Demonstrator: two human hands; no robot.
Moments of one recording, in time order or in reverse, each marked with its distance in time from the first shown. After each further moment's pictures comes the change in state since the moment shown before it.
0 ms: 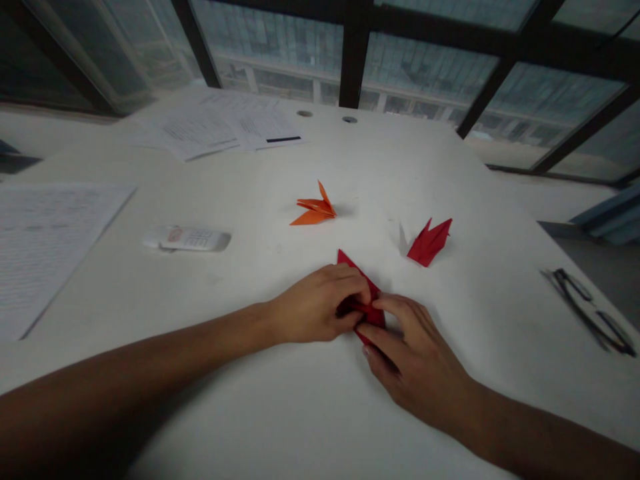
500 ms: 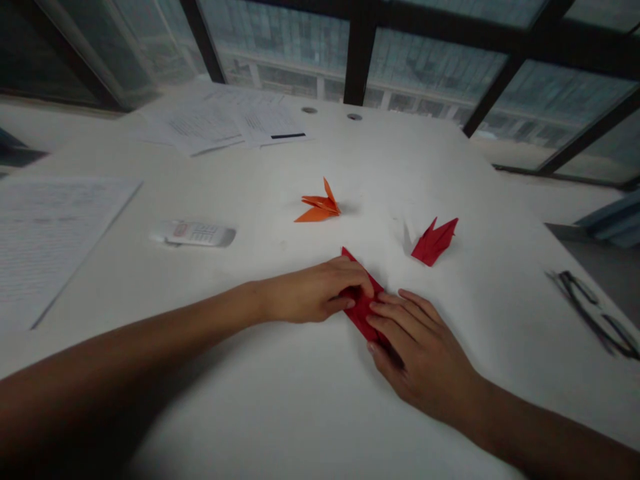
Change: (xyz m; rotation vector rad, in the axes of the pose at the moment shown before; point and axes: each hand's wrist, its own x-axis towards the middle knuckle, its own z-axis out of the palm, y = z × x) left_hand 0.004 -0.009 -0.026 -0.129 -0.197 0.042; right_hand 0.000 0.007 0.000 -0.024 -0.005 -0.040
